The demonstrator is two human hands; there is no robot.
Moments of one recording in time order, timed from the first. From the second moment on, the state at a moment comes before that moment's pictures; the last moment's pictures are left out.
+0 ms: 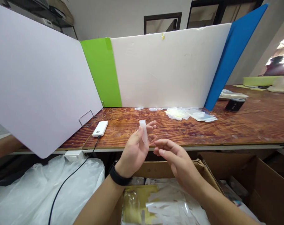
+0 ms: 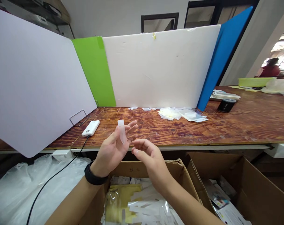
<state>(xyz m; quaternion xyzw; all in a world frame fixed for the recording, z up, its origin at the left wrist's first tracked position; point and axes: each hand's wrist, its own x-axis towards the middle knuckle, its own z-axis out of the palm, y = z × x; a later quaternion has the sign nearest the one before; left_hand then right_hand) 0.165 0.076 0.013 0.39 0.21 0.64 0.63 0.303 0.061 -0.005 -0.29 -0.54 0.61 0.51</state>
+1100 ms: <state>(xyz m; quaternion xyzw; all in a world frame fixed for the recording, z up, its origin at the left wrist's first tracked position) 0.166 0.063 0.005 0.61 0.34 0.54 0.46 0.317 0.060 -0.002 -0.29 -0.64 0.34 0.62</state>
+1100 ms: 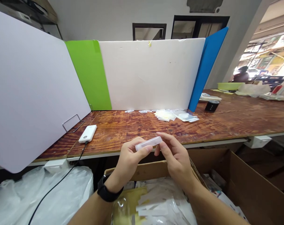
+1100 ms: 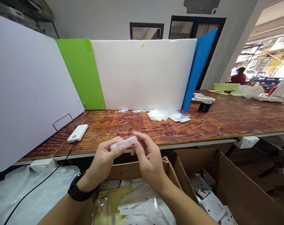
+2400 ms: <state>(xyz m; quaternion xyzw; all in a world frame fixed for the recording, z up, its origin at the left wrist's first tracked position) 0.167 0.052 -0.002 0.65 0.32 0.62 0.31 0.327 0.053 -0.007 -0.27 -0.63 0.37 0.63</state>
